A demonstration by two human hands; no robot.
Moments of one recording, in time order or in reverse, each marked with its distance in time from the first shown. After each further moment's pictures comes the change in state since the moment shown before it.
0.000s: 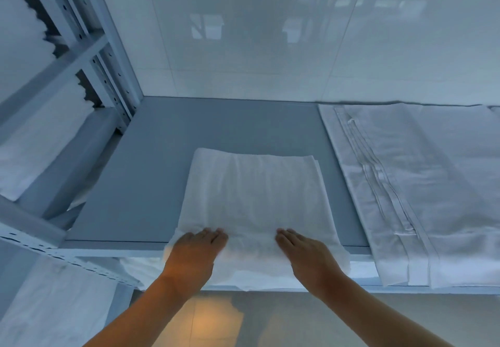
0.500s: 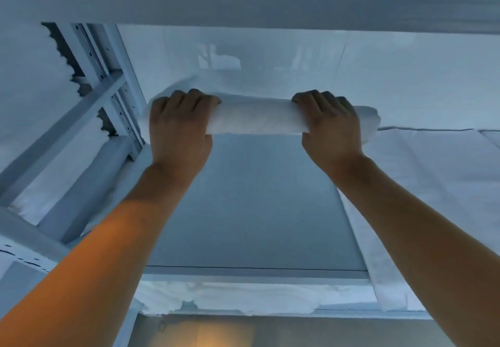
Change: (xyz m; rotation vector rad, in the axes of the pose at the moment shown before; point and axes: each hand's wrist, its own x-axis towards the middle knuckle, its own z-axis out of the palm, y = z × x) left_hand 0.092 -0.063 -0.263 0.136 1.075 -0.132; right_hand 0.153 0.057 -0.266 -0.169 0.803 0.062
